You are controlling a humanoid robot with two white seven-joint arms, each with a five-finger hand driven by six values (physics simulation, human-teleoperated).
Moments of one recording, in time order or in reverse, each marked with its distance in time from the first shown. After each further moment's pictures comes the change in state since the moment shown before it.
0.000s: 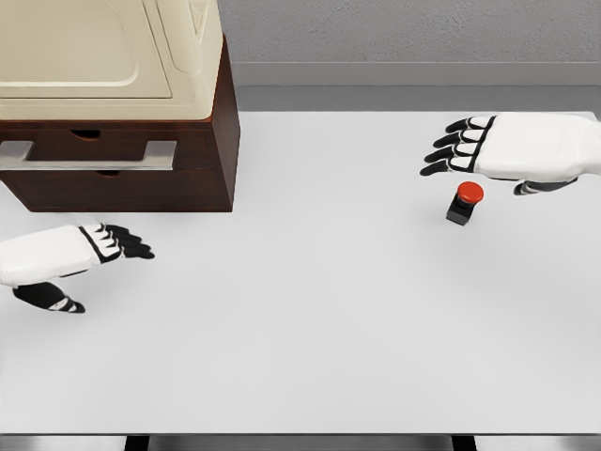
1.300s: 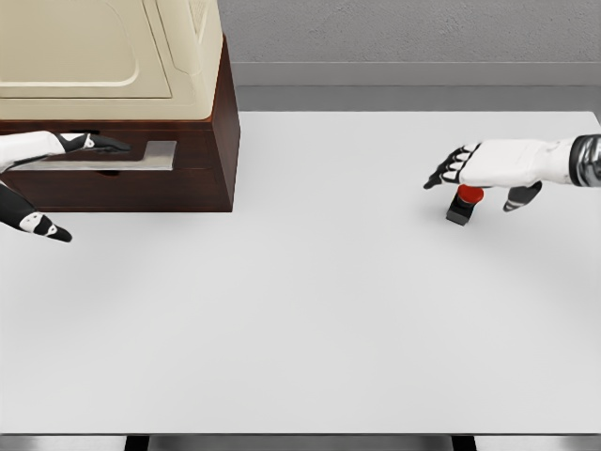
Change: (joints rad) left arm -0.486 0.097 -0.231 -0.042 0.694 0.328 -0.293; right arm -0.092 0.201 0.225 0.411 0.131 0.000 0.000
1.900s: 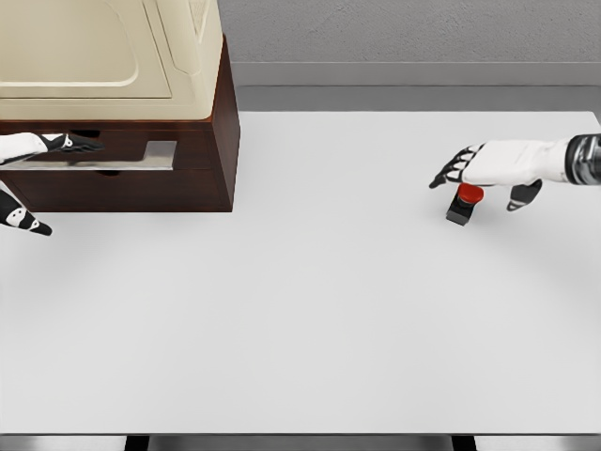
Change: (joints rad) left arm 0.015 -0.004 -0.006 0.049 -0.105 0.128 0.050; right arm -0.029 0.034 0.027 0.073 0.029 0.000 0.000
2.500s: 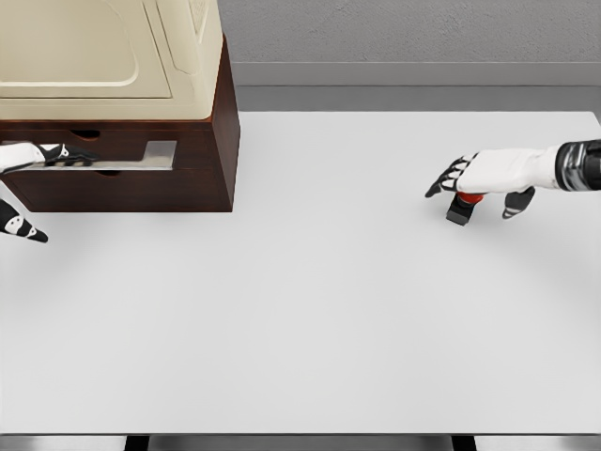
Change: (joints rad) left arm 0.014 0.008 -0.025 0.004 -0.021 0.022 0.021; right arm -0.002 0.018 0.038 0.025 0.001 0.000 0.000
